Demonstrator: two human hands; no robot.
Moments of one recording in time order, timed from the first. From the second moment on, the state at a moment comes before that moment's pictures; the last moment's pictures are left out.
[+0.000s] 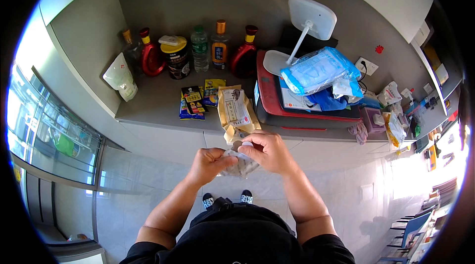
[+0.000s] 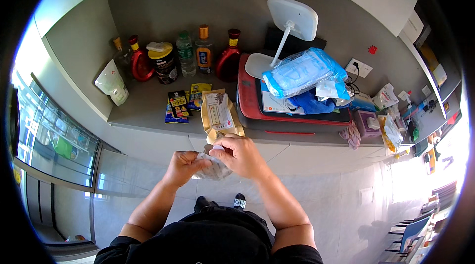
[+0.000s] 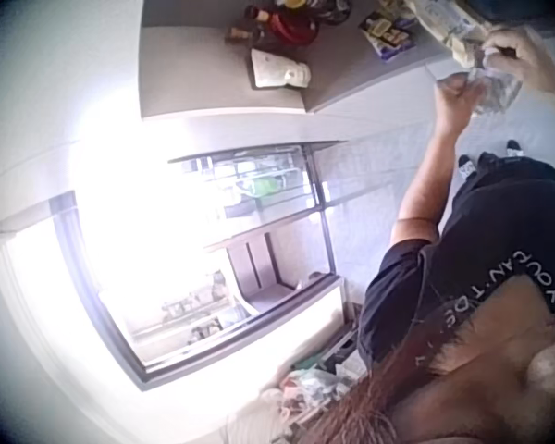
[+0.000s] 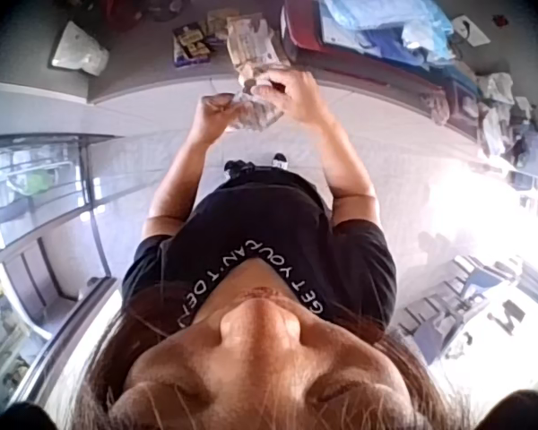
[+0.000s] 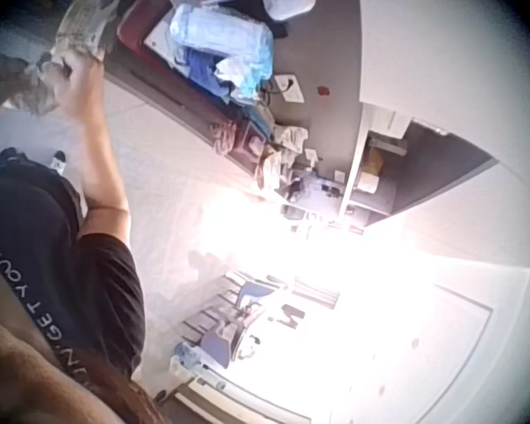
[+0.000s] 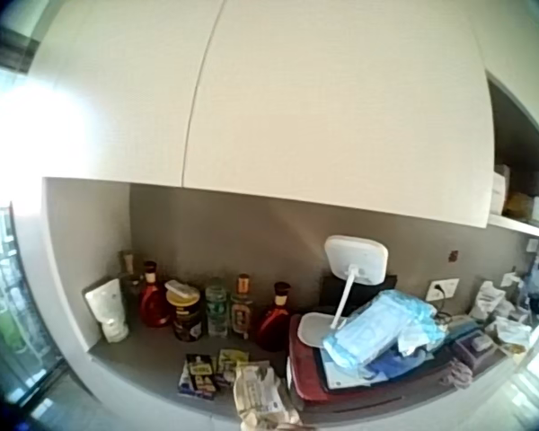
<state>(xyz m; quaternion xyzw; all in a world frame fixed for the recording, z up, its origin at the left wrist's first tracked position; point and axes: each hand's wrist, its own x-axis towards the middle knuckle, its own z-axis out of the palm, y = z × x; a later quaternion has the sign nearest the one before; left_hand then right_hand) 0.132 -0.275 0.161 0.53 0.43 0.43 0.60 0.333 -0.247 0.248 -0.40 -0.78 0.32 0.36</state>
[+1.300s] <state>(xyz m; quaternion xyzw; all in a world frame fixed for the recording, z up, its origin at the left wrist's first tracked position) 0.134 -0.204 0.151 0.48 0.44 0.52 0.55 0.349 -0.259 0.184 -0.49 -0.71 0.37 0.35</state>
